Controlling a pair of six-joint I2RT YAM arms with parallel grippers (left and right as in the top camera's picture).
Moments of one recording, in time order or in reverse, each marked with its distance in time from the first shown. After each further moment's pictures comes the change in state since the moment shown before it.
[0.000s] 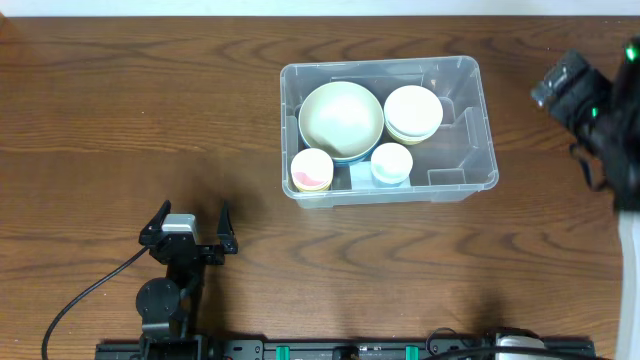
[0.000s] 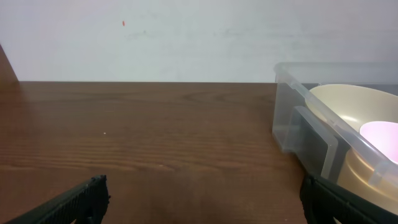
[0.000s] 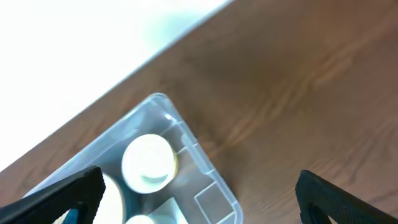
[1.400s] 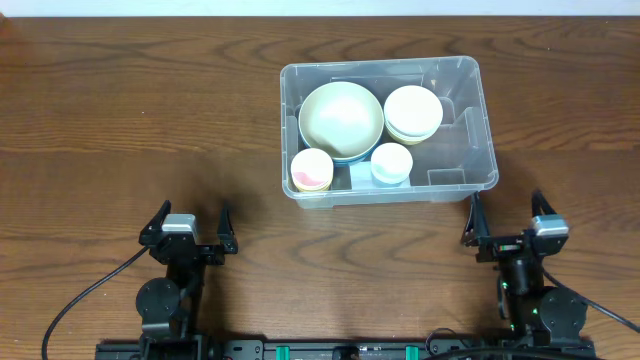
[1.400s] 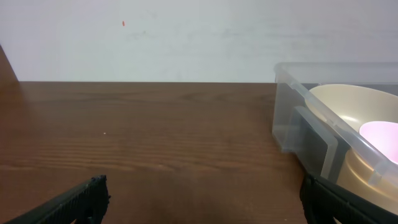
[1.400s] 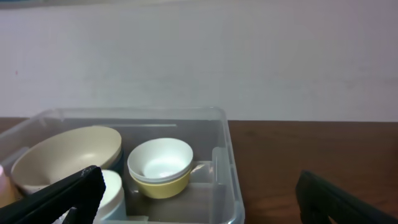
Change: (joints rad) left arm 0.000 0.000 0.000 -0.001 0.000 0.000; right arm 0.019 -1.255 -1.579 1.078 -0.284 -0.500
